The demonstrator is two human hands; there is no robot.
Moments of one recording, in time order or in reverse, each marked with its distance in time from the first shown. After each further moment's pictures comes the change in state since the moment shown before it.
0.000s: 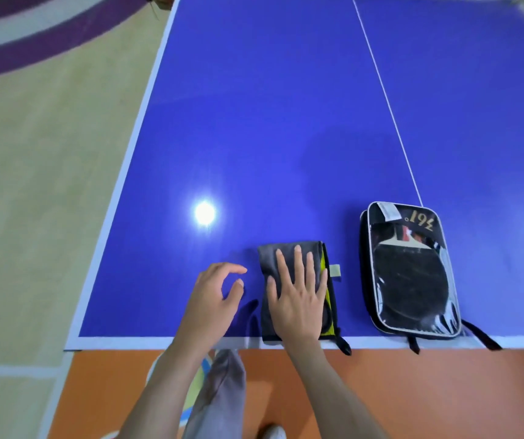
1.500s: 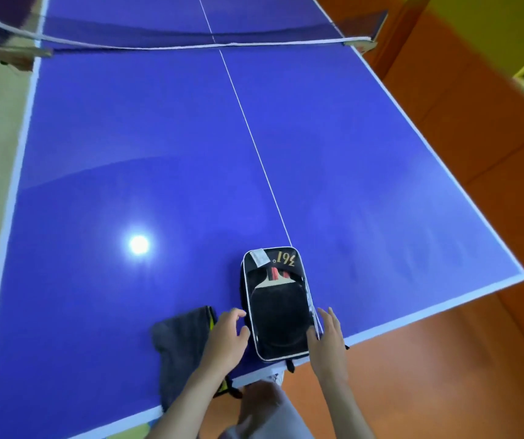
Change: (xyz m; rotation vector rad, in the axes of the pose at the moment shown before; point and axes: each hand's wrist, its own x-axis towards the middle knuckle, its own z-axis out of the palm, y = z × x) left_hand 0.042 0.156 0.162 0.135 -0.462 -0.092; right_hand -0.005 0.239 -0.172 0.548 -0.148 0.709
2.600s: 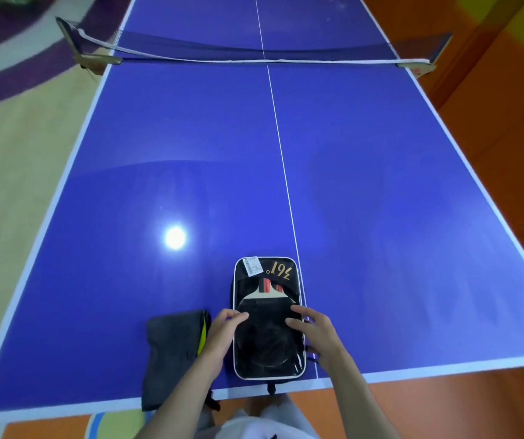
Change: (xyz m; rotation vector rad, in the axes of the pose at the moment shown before) left_hand 0.016 0.050 0.012 -0.802 0.223 -0.396; right_hand 0.076 -0.064 -0.054 0.453 -0.603 0.164
